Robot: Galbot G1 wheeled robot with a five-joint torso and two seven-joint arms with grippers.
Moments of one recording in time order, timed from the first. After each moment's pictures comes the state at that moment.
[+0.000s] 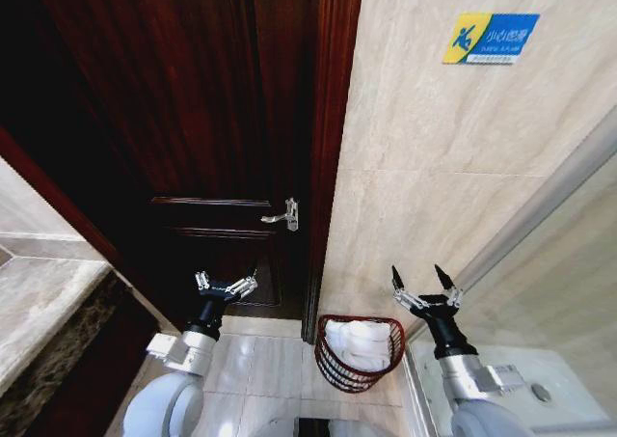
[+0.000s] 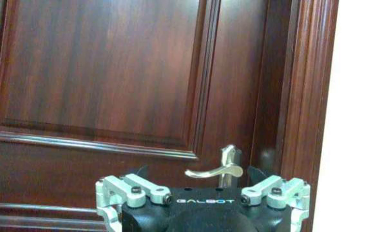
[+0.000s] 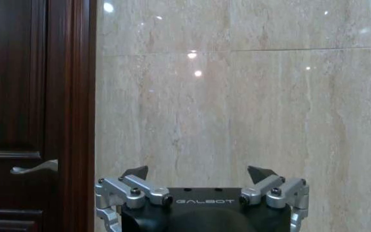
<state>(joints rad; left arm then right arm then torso) 1.75 -1.49 -0.63 -2.41 -0.25 0.05 0.16 -1.82 1.51 0.70 2.40 0.19 0.06 -0.16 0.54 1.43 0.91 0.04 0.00</state>
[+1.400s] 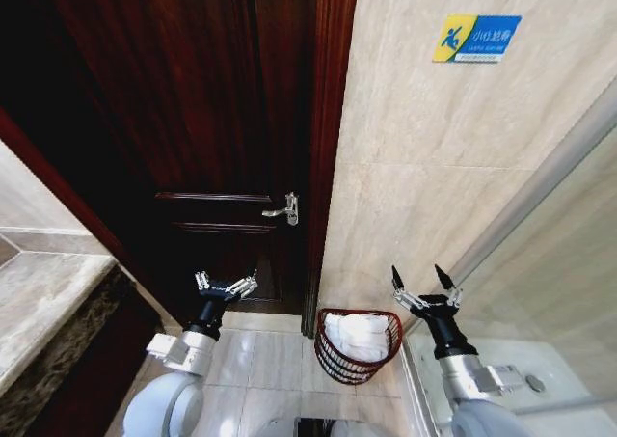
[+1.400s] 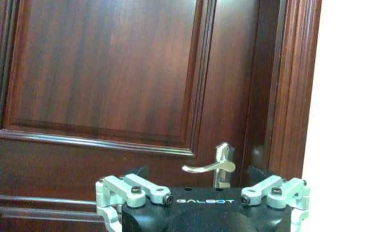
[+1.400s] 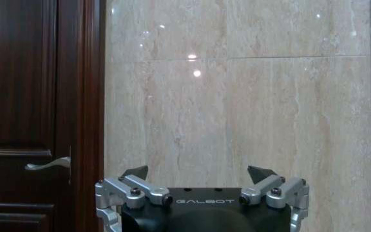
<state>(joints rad) 1.75 -1.49 -0.63 -2.41 -0.25 0.05 0.16 -1.82 1.51 0.70 2.40 0.19 0.06 -0.16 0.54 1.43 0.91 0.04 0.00</state>
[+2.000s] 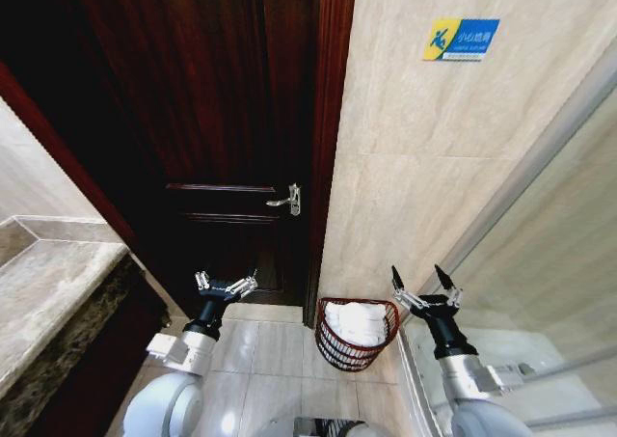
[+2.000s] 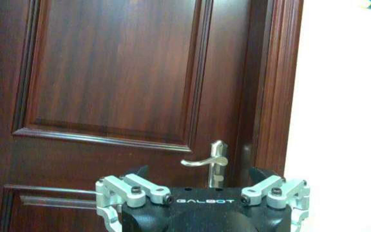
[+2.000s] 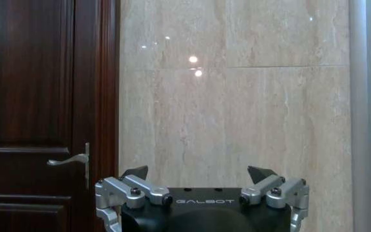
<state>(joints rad) 1.76 -1.49 -0.63 -2.41 -0.25 0.05 0.16 -1.82 1.51 0.70 2.40 0.19 0.06 -0.16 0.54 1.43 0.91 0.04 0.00</state>
